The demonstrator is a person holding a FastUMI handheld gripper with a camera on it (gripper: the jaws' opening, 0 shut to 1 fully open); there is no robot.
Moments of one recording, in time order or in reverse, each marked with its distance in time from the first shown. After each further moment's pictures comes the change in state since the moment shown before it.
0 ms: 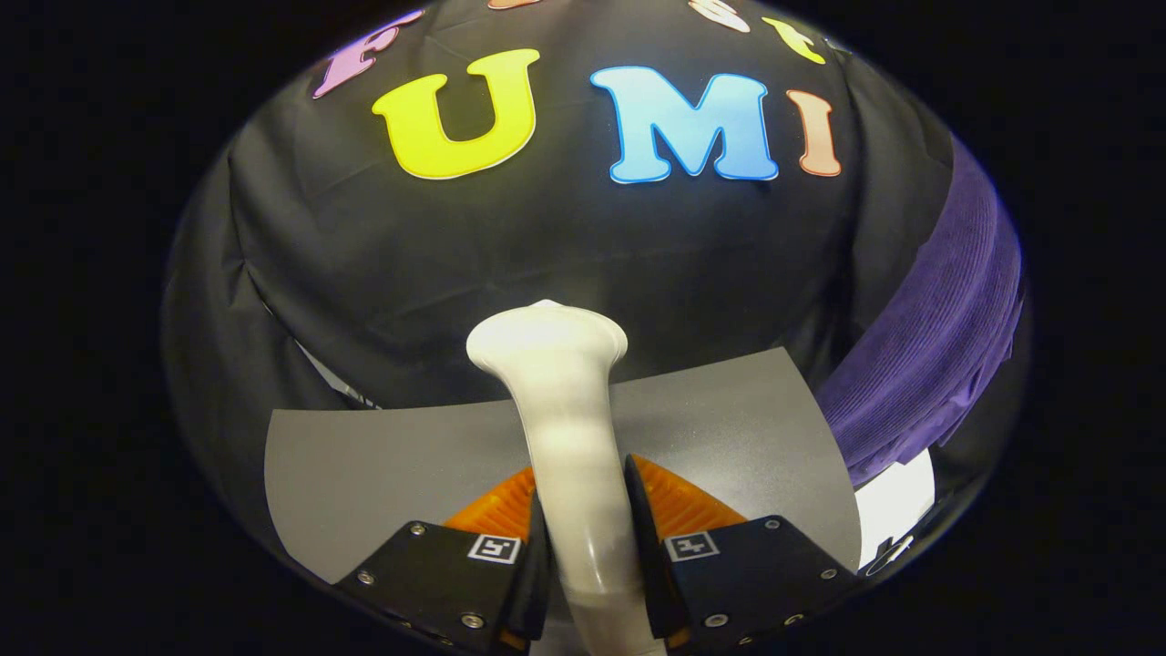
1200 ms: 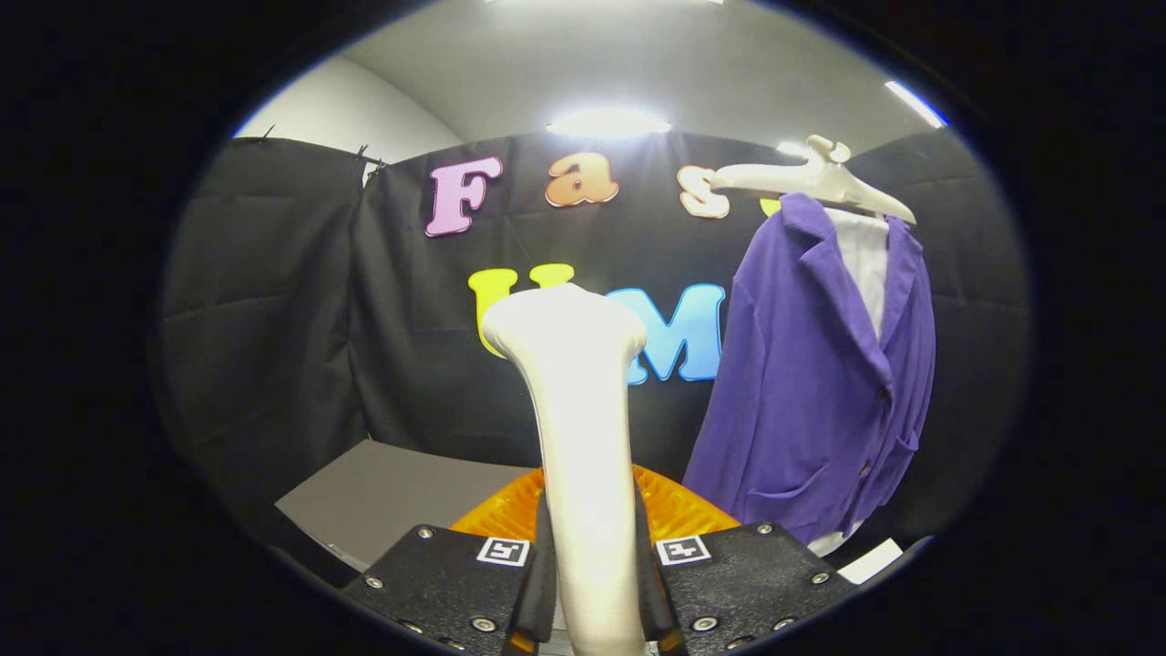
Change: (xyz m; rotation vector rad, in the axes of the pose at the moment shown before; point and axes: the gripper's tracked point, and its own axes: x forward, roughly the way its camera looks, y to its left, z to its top) arm -0.275 -0.128 0.016 -0.113 -0.711 0.105
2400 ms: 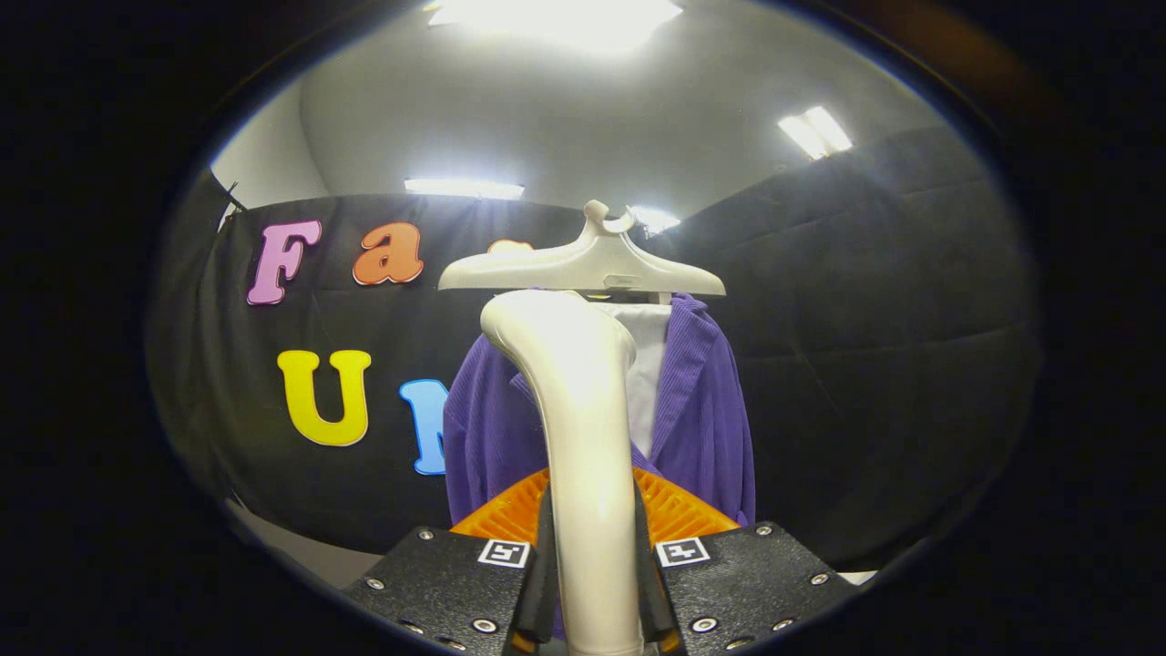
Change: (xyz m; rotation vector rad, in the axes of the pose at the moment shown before) arm 0.029 -0.216 0.073 0.026 -0.204 -0.480
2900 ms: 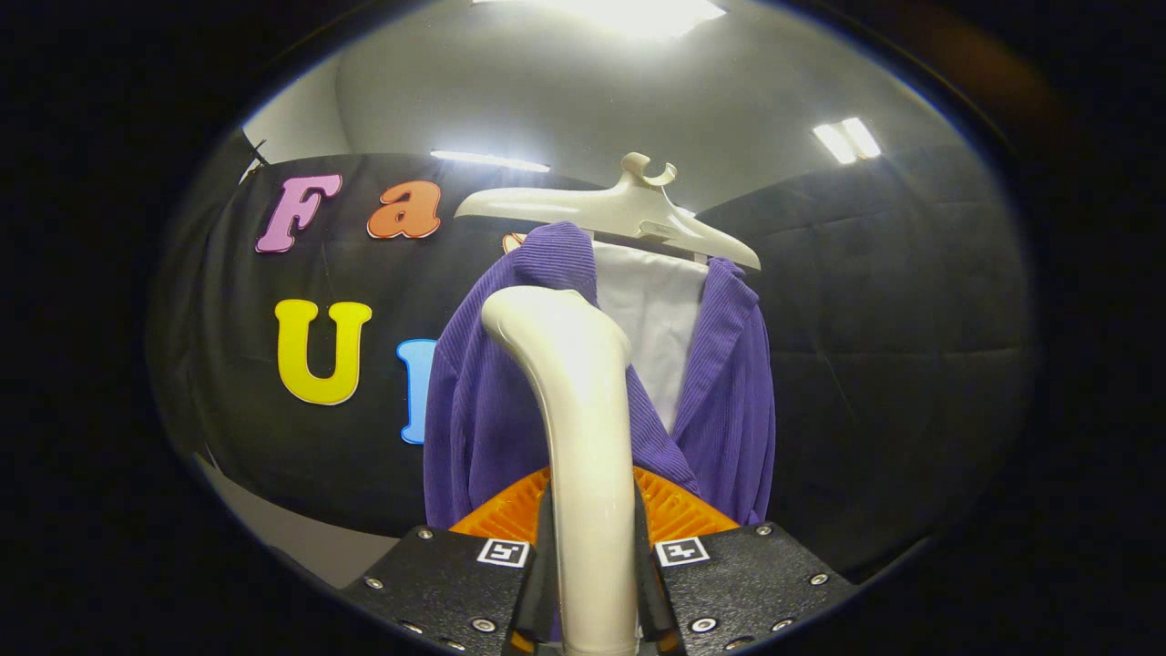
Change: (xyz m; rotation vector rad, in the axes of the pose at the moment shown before) arm 0.029 0.008 -0.057 -0.094 0.042 0.024
